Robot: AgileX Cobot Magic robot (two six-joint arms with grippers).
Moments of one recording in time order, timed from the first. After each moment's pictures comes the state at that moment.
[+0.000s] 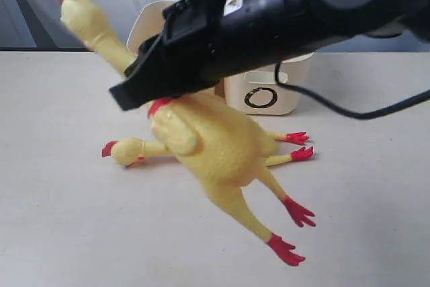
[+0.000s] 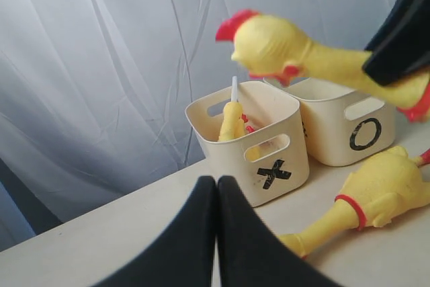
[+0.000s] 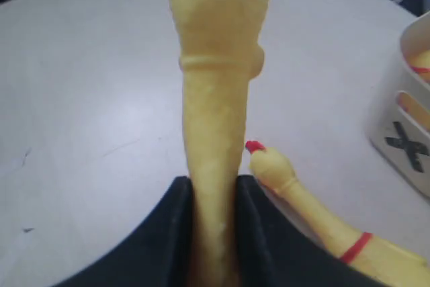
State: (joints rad) left arm -0.22 0.11 -0.37 -0.39 0.42 0.63; right arm 0.84 1.49 -1.23 0.48 0.46 -0.46
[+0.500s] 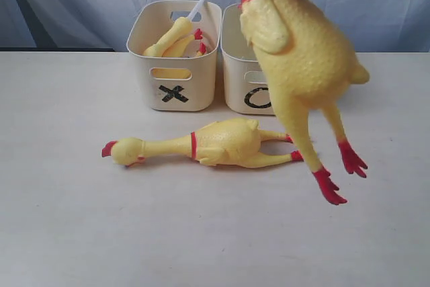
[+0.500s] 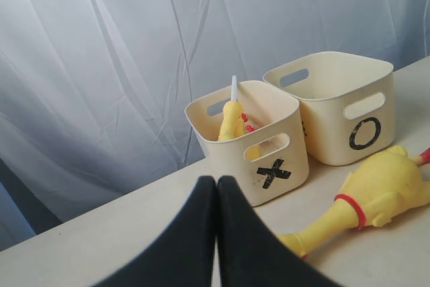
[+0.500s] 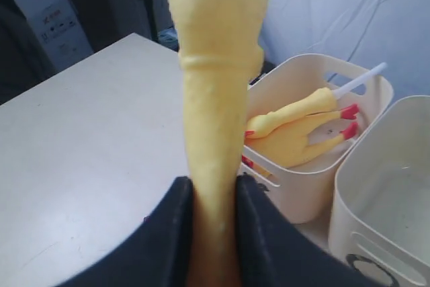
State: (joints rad) left arm -0.22 0.11 -0.37 -0.39 0.42 0.63; right arm 0.56 1.27 -1.23 0.48 0.48 -0.40
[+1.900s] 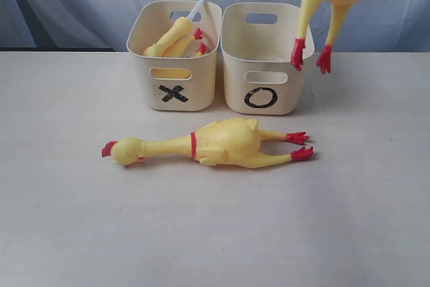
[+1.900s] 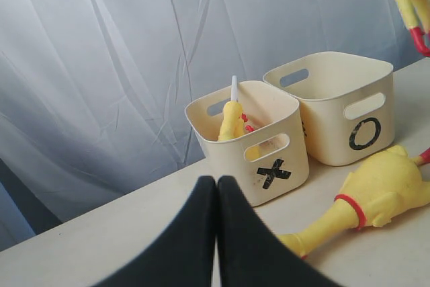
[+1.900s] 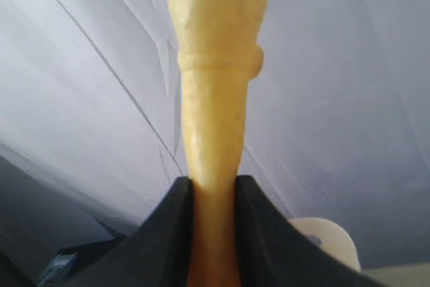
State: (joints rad) left arm -0.22 0.11 -0.37 -0.39 0.42 0.63; right arm 0.09 1.64 -1.47 1.37 0.21 -0.90
